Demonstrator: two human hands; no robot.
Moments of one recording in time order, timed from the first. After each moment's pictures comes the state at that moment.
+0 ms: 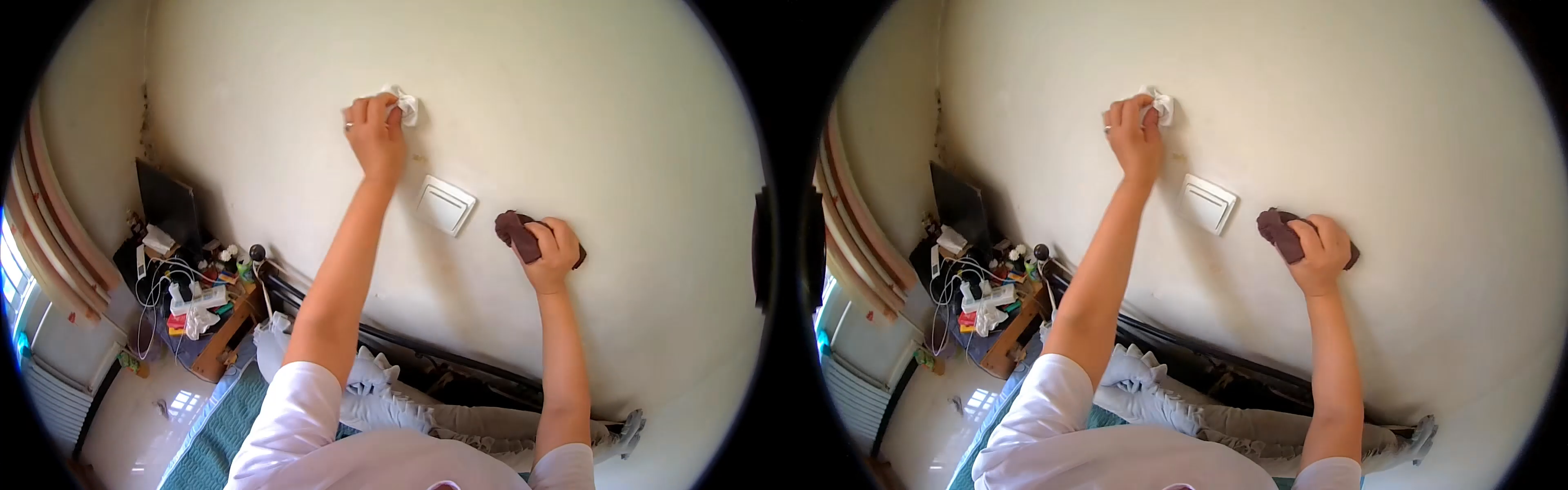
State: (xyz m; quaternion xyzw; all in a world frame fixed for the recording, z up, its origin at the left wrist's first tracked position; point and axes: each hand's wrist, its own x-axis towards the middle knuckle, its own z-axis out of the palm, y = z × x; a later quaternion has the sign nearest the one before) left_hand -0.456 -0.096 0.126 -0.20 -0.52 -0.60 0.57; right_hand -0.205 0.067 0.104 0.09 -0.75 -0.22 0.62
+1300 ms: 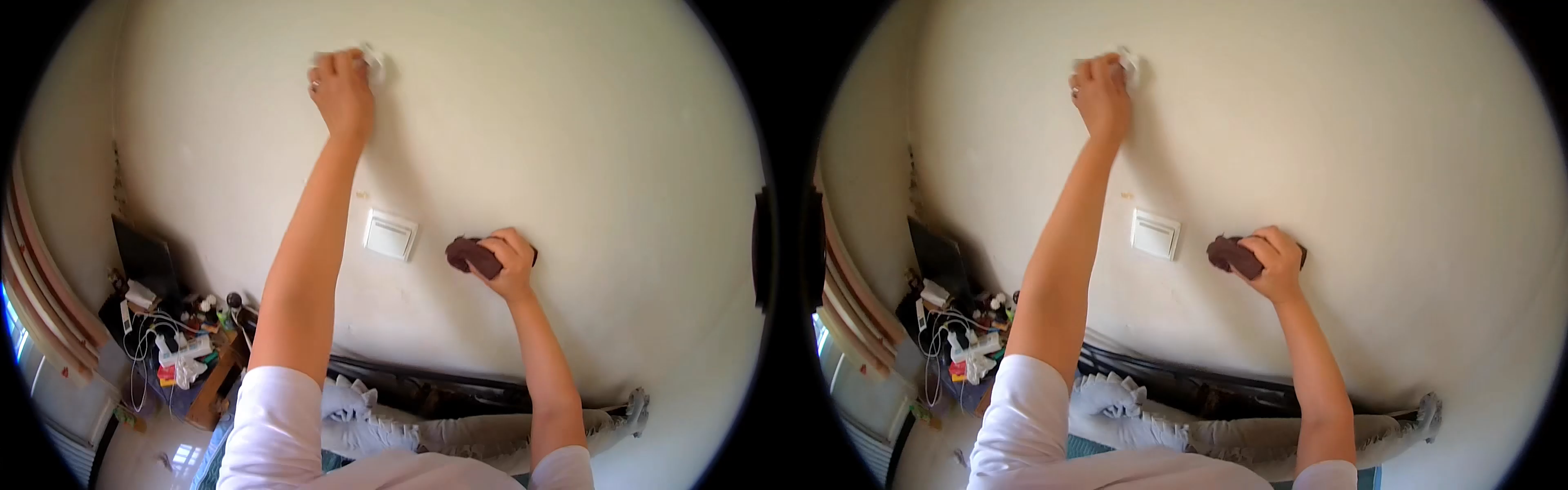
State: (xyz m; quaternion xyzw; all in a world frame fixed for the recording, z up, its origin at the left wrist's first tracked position) left_hand -0.457 -0.074 0.256 -0.28 -0.54 -0.55 0.57; right_hand -0.187 0.071 0.117 0.13 -0.81 -0.08 0.57
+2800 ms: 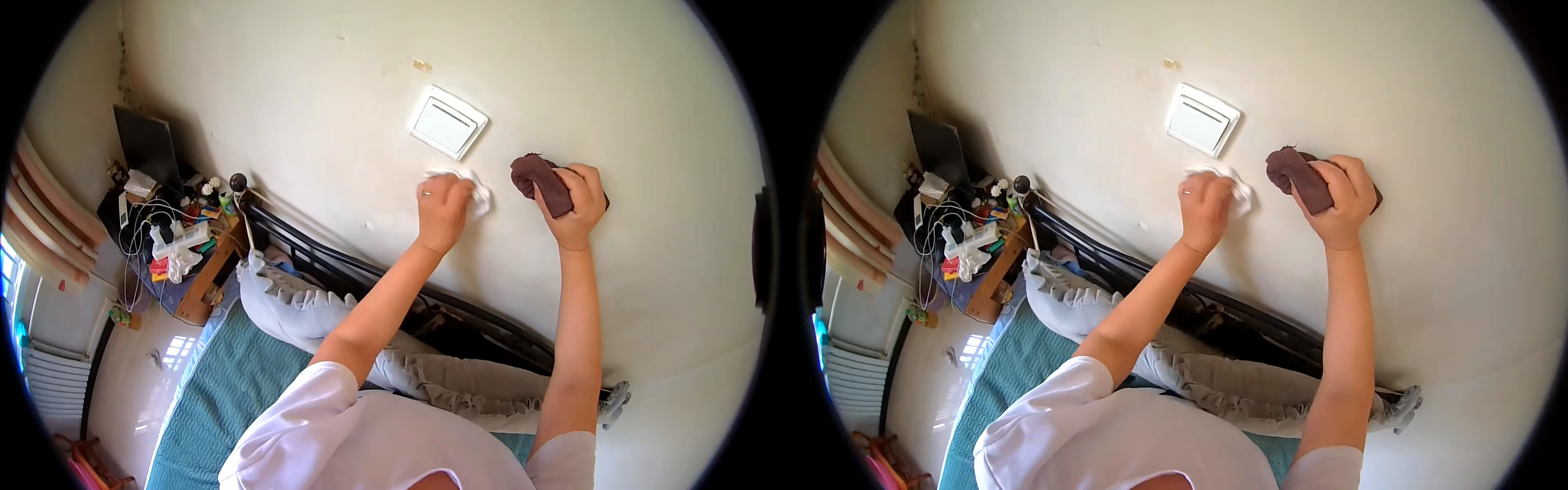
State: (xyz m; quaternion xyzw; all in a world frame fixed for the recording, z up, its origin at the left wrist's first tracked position) left_hand -0.315 -0.015 -0.077 -0.35 -0.62 -0.57 0.41; right_hand -0.197 0.080 0.096 0.15 -0.79 -0.10 0.58
